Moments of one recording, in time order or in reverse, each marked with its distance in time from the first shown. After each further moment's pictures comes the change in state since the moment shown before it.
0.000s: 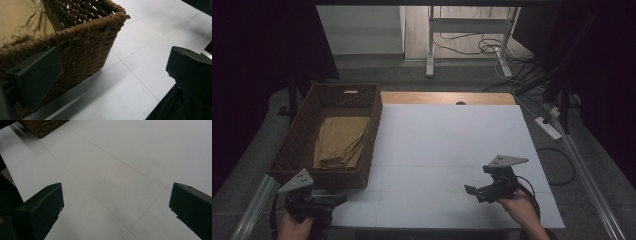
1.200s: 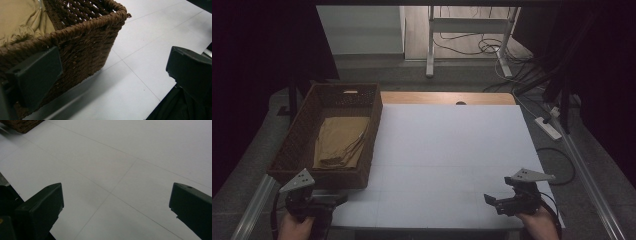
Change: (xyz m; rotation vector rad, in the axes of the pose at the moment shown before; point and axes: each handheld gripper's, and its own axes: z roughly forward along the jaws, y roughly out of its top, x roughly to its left) left arm 0.000 0.001 0.001 0.012 0.007 0.002; right arm -0.007 -0.041 -0.044 -0.030 -0.114 0.081
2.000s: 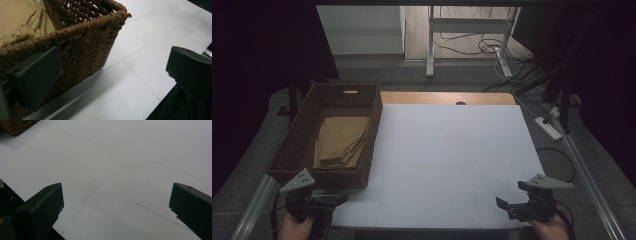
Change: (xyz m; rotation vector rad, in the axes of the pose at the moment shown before) left arm 0.000 0.000 0.000 0.001 0.002 0.000; right arm -0.007 -0.014 -0.028 -0.021 -0.058 0.041
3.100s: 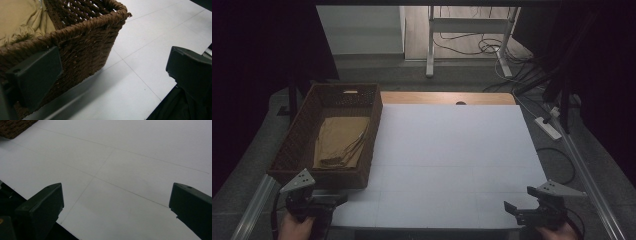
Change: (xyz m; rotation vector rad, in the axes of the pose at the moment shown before) left arm 0.000 0.000 0.000 0.003 0.004 0.003; right arm -0.002 -0.012 -0.020 -0.013 -0.047 0.036
